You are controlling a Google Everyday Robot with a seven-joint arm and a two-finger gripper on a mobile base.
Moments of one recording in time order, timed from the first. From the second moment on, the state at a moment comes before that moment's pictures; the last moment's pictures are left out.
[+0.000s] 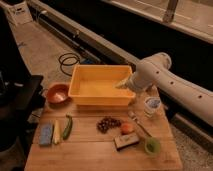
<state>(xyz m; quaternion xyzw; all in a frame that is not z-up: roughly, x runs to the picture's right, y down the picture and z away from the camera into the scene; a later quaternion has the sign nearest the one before) 0.129 0.022 0.742 -0.13 -0.19 -0.46 0.86</state>
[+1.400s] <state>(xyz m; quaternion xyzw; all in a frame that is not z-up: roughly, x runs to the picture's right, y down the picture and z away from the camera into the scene) 0.011 0.116 0.735 -0.16 -0.28 -0.47 0.82</state>
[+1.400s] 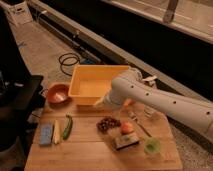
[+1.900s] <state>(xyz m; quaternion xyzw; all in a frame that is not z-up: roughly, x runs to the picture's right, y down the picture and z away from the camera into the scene) 0.007 0.118 0.744 -0.17 -0.28 -0.46 0.83</state>
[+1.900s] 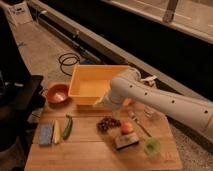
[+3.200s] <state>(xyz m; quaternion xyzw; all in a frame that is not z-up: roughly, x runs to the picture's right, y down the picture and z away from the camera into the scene) 0.031 0.171 0.850 -0.27 -0.25 -0.34 0.86</state>
